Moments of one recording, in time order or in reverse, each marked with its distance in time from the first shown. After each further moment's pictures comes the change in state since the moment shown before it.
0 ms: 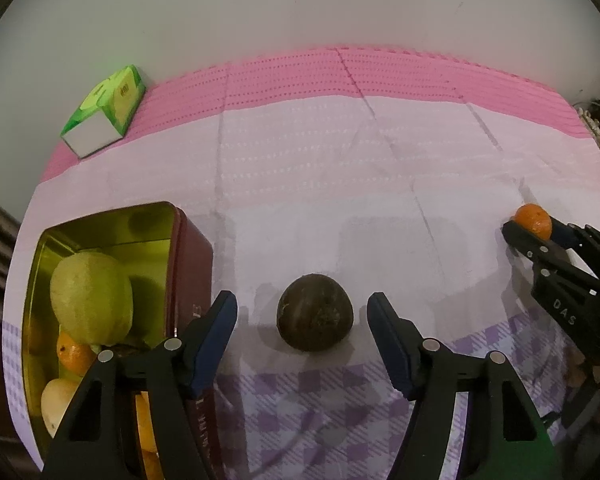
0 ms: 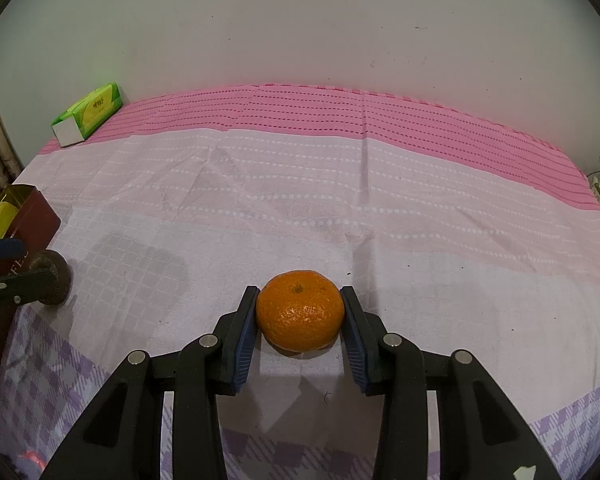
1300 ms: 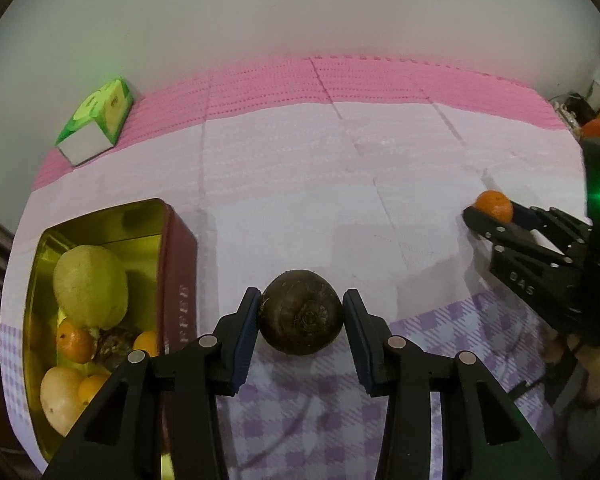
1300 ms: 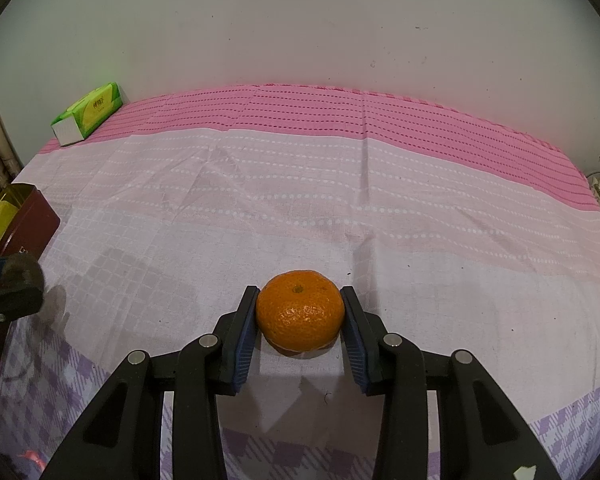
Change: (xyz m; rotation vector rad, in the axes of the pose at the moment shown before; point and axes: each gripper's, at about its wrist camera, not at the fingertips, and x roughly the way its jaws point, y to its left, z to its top) left arm -0.029 -0.010 -0.016 0.029 -0.042 -0.052; right arm 0.000 0.000 0.000 0.001 -0.001 -0.001
